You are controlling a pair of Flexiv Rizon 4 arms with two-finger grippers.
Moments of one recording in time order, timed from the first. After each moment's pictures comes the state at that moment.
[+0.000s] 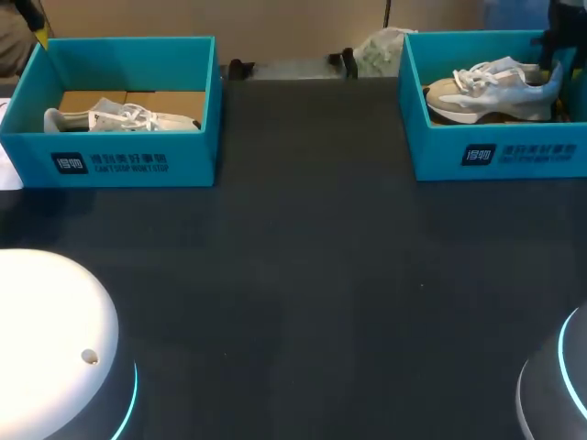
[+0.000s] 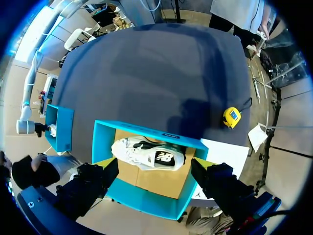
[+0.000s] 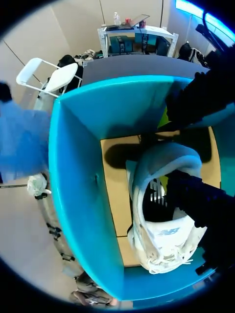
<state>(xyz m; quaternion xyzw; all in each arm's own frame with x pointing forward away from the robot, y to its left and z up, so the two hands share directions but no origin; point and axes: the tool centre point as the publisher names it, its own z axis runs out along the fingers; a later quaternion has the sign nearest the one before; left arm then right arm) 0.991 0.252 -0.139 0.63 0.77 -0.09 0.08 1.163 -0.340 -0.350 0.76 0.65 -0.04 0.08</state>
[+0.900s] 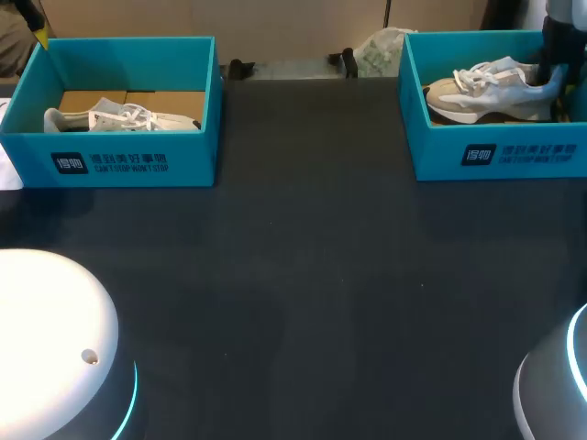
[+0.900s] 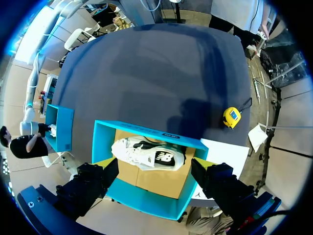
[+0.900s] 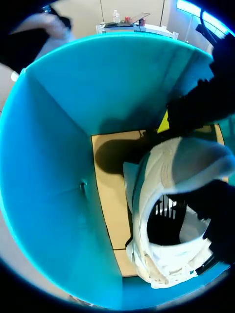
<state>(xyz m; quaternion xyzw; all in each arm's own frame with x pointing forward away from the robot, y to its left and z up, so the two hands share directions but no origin) 0.991 0.252 -0.139 0.63 0.77 -0.09 0.08 1.161 -0.345 -0.388 0.76 0.65 -0.05 0.07</state>
